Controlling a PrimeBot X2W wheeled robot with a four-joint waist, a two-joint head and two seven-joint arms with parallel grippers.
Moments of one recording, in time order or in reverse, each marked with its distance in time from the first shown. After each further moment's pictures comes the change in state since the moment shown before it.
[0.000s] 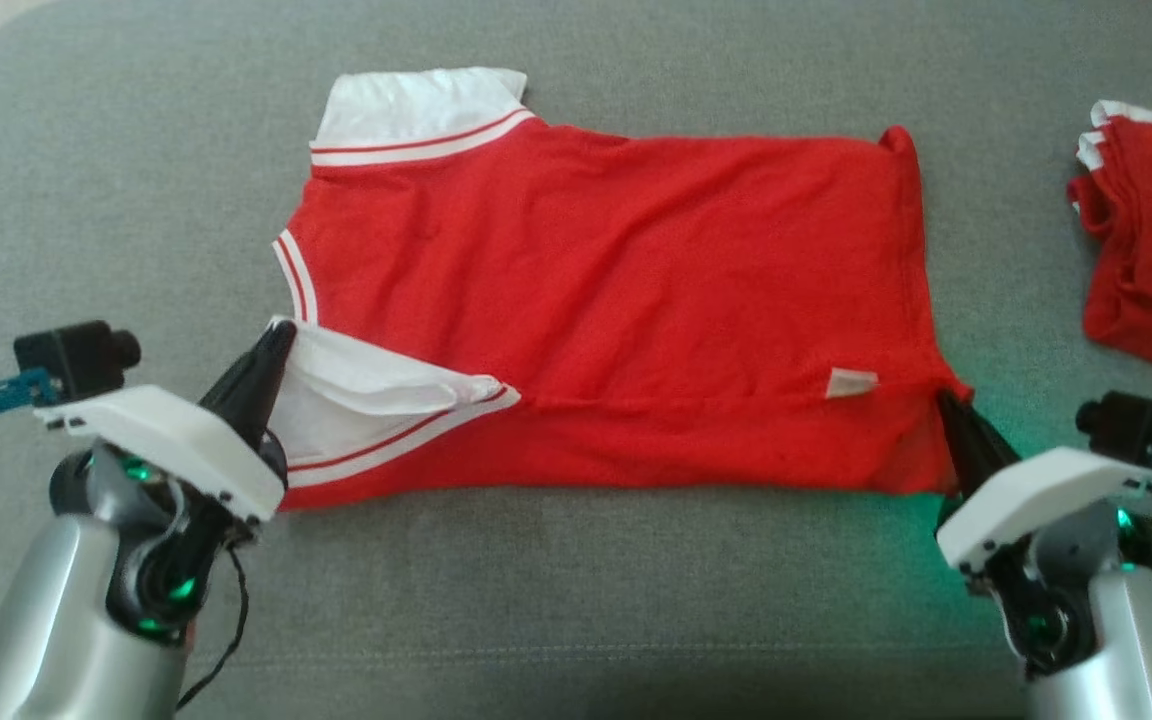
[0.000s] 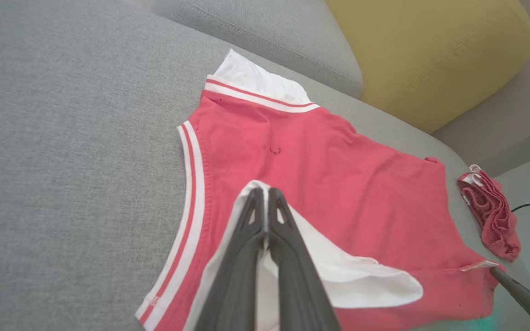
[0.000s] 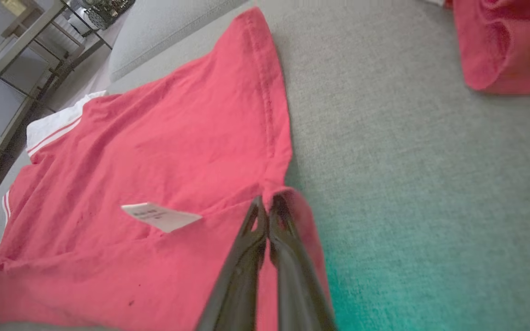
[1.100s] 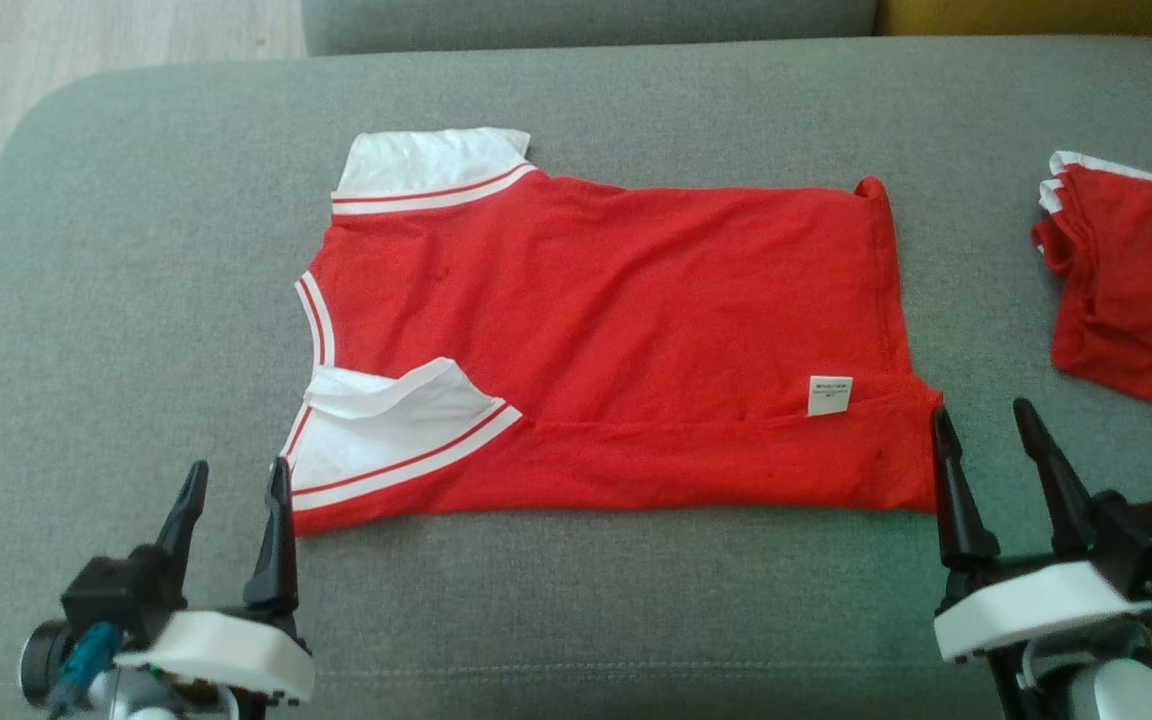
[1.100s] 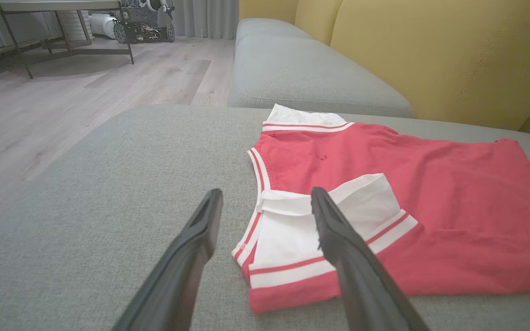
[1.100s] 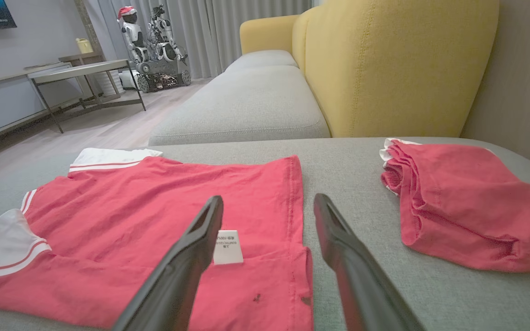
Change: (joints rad) left arm 0.301 -0.026 -0.035 -0.061 0.417 0.163 -0.486; right arm 0.191 -0.002 0.066 -0.220 -0.325 0.000 -0.385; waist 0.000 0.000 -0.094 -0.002
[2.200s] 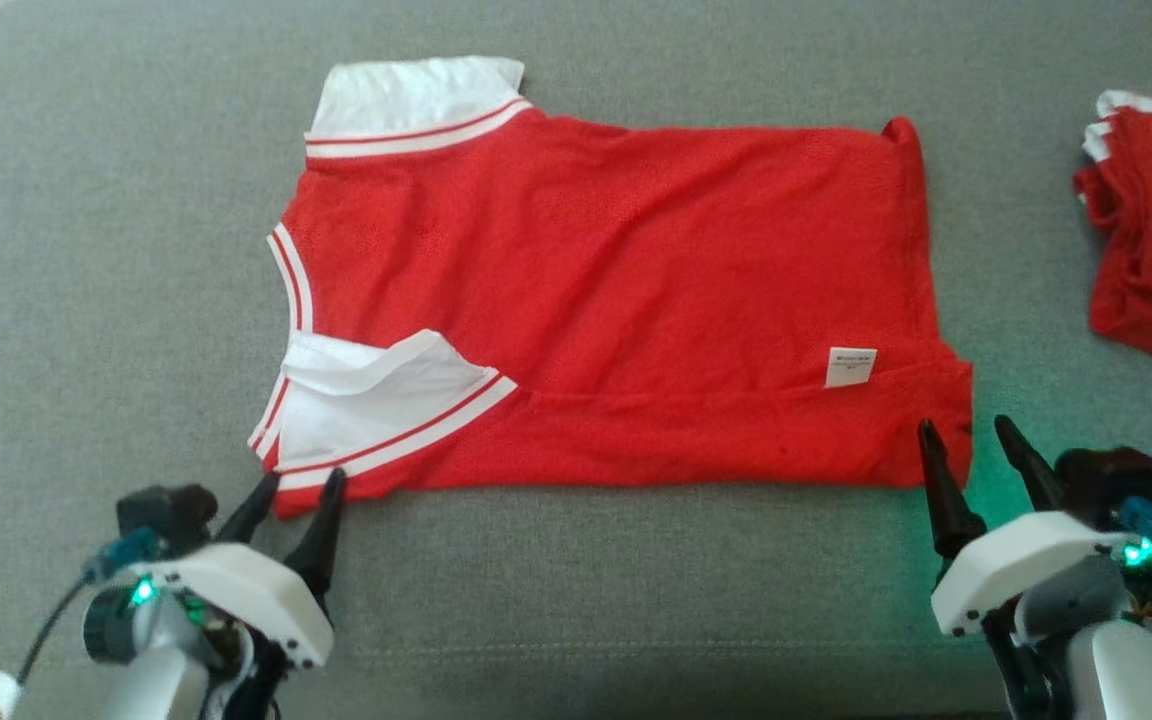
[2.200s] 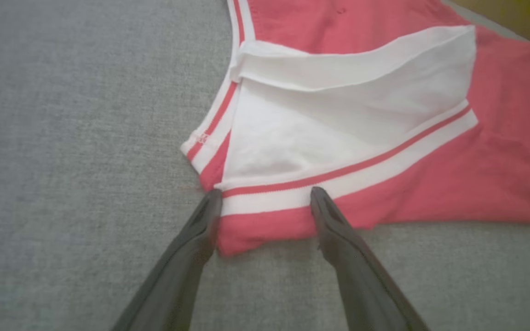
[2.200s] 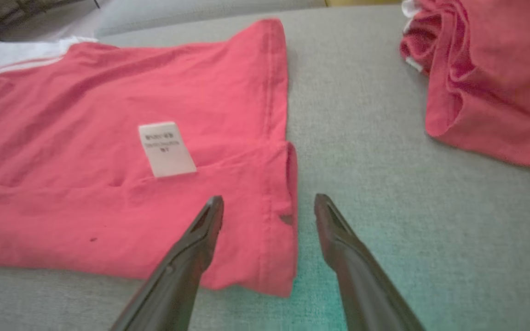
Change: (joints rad) left arm -0.156 -0.019 -0.052 0.262 -0.144 -0.154 0.214; right arm -0.075 0.001 -0.035 0.117 0.007 0.000 0.215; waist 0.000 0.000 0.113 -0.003
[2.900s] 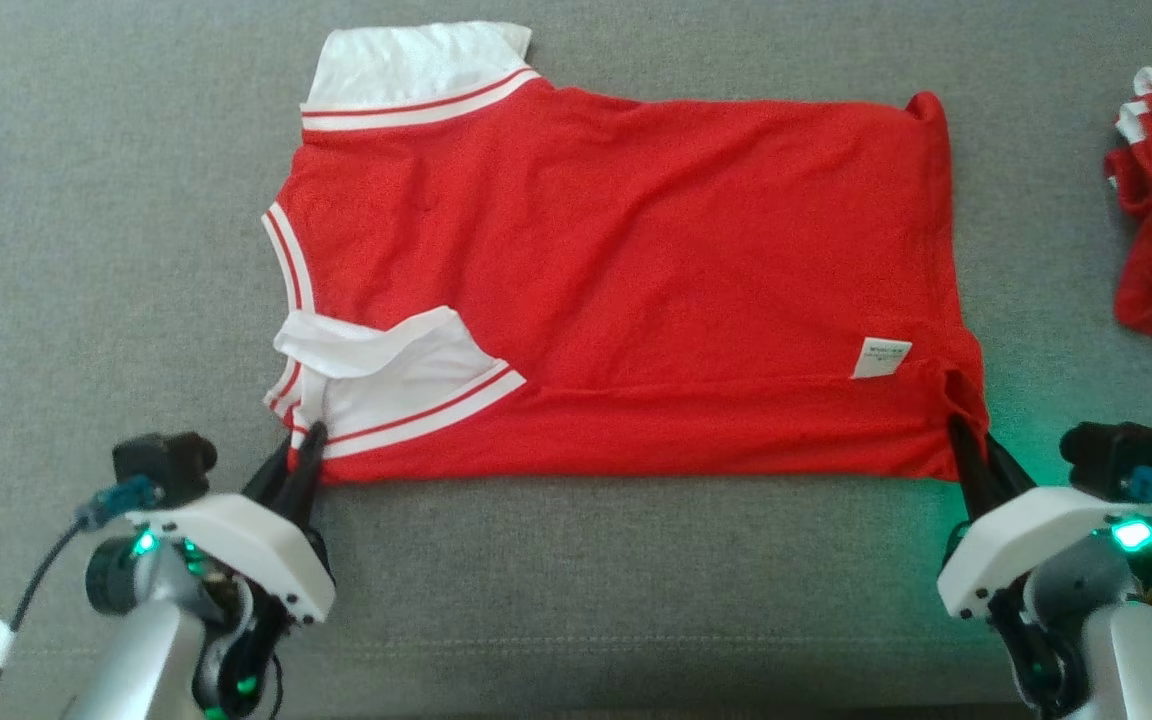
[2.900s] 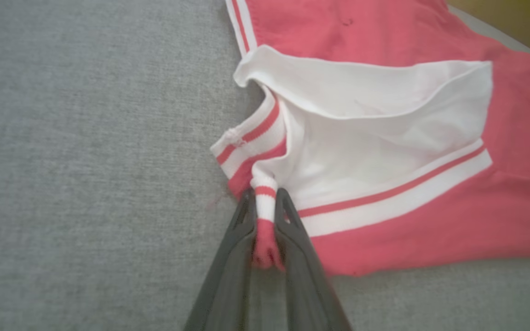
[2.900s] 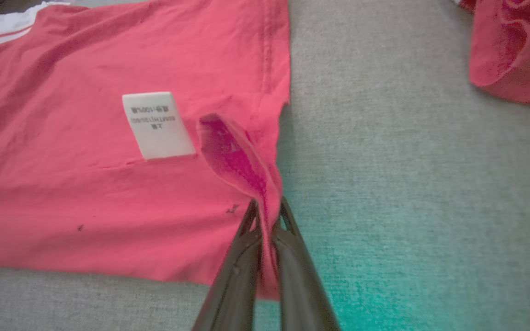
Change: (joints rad) left arm -0.090 0.003 -0.008 0.009 -0.041 -0.024 0.058; right arm -0.041 0.000 -0.017 0.012 0.065 0.000 0.130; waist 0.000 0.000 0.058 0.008
